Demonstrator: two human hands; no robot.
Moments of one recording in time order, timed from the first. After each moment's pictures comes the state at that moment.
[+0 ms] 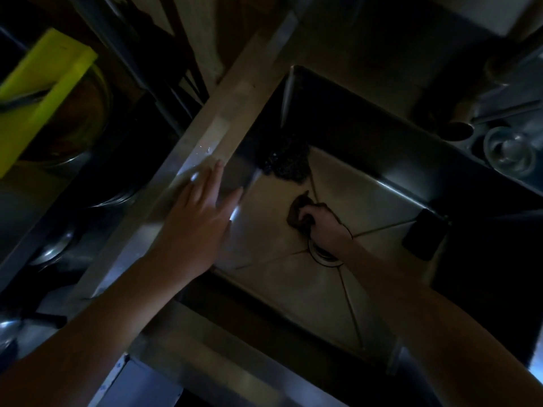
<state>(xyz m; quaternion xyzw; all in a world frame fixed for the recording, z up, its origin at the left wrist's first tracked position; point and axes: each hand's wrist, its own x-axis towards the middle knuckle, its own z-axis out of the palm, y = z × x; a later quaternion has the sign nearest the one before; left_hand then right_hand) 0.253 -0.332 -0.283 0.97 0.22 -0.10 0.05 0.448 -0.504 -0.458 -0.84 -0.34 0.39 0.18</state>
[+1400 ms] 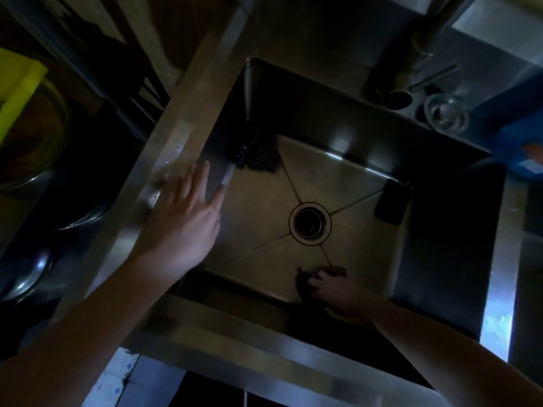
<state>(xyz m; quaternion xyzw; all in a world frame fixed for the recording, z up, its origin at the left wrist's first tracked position) 0.253 -0.335 -0.287 0.98 0.15 -0.12 -0.01 0.360 -0.659 -0.444 -0.64 -0.62 0.43 -0.17</state>
